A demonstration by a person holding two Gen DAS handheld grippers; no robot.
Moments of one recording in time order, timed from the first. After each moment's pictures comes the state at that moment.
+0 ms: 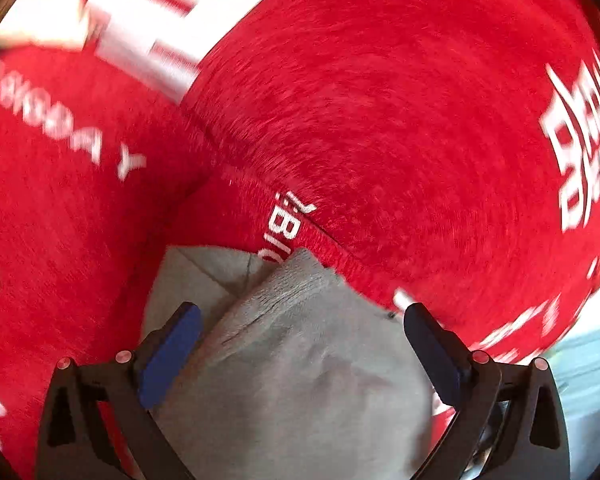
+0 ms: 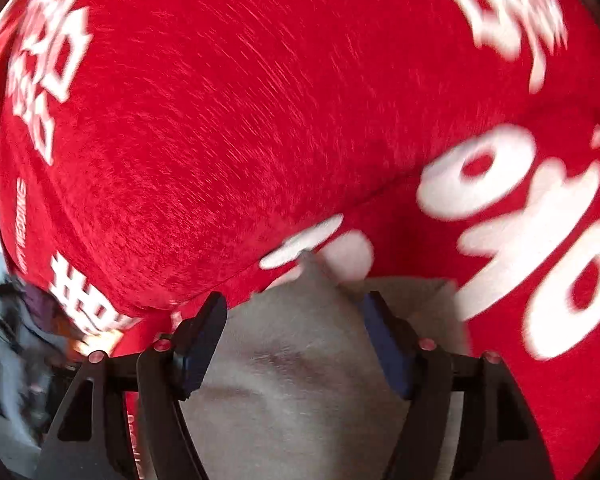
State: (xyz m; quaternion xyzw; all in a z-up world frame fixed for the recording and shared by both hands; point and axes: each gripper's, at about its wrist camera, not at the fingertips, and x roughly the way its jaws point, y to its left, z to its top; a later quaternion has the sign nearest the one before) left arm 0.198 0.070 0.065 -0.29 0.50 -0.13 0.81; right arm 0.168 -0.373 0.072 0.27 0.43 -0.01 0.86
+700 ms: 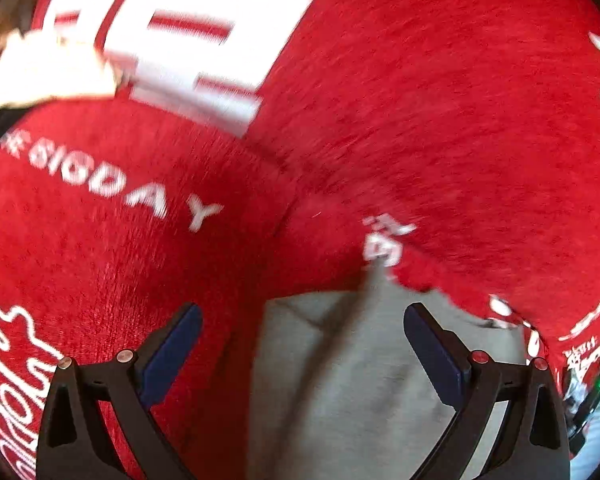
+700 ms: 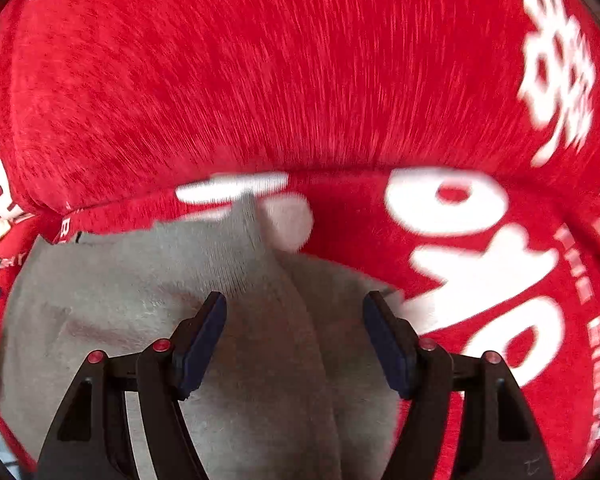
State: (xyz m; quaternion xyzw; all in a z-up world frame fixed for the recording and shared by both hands) left arm 0.210 0.104 0.048 -0.20 0.51 -0.05 0.84; right arm 0.180 -0.342 0.047 0.08 0.49 -0.05 0.86
